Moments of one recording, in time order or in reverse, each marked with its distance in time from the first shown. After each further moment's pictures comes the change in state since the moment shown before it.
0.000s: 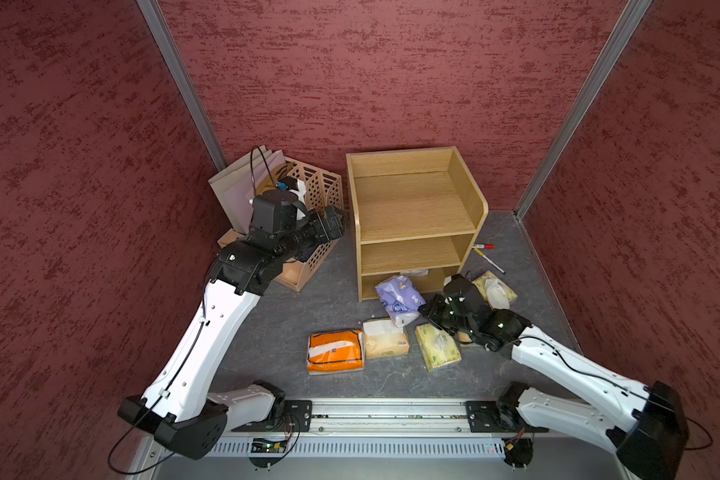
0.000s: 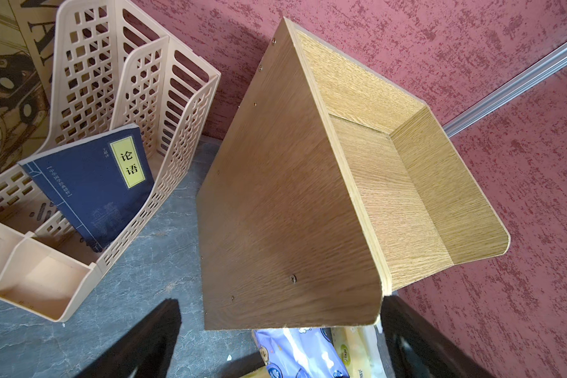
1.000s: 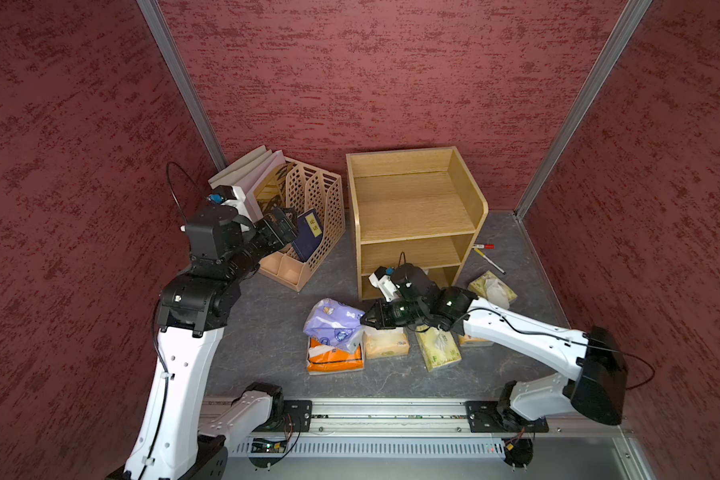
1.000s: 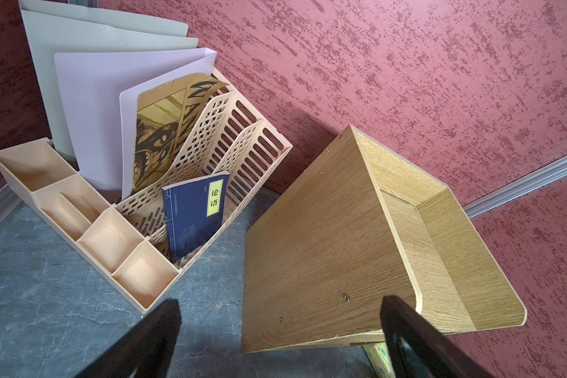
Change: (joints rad) left arm 0.249 -0.200 -0.042 -0.054 -0.005 0.003; right arm 0.208 0.460 0.416 0.094 -0.336 -0.329
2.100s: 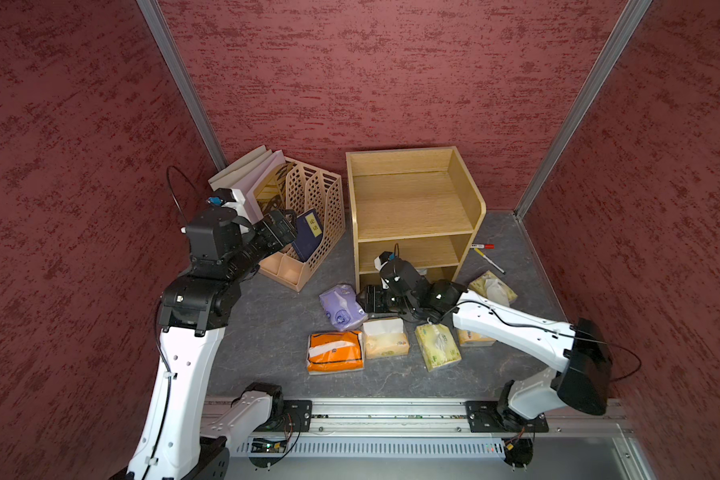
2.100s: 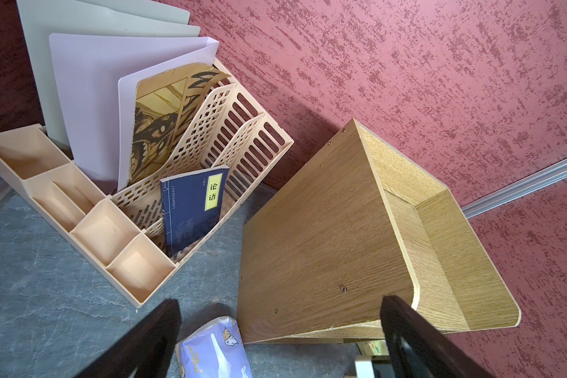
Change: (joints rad) left arm 0.027 -0.003 -0.030 0.018 0.052 -0.023; right arm 0.026 -0.005 0.070 -0.099 0.402 -0.006
